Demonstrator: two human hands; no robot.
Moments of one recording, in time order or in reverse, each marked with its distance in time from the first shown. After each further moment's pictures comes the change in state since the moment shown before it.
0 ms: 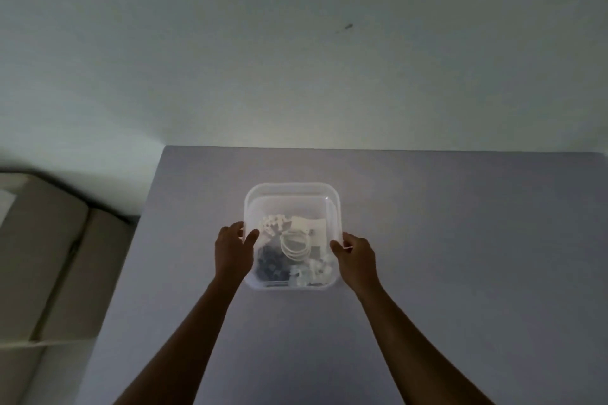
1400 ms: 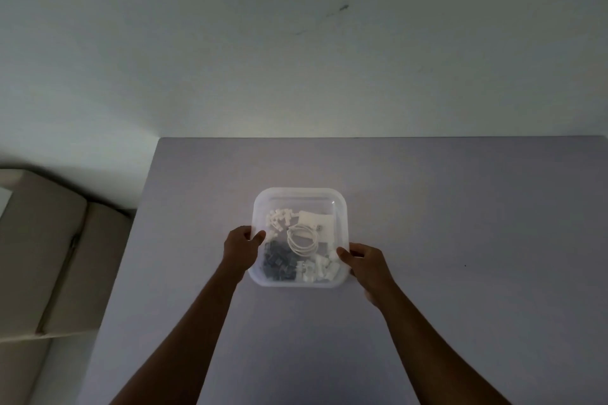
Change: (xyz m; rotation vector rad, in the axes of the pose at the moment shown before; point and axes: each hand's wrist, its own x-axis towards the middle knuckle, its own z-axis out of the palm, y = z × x) left_hand 0.009 -0.018 0.025 -0.212 -0.217 -0.143; right_hand -0.013 0.034 -0.013 0.409 -0.145 0.244
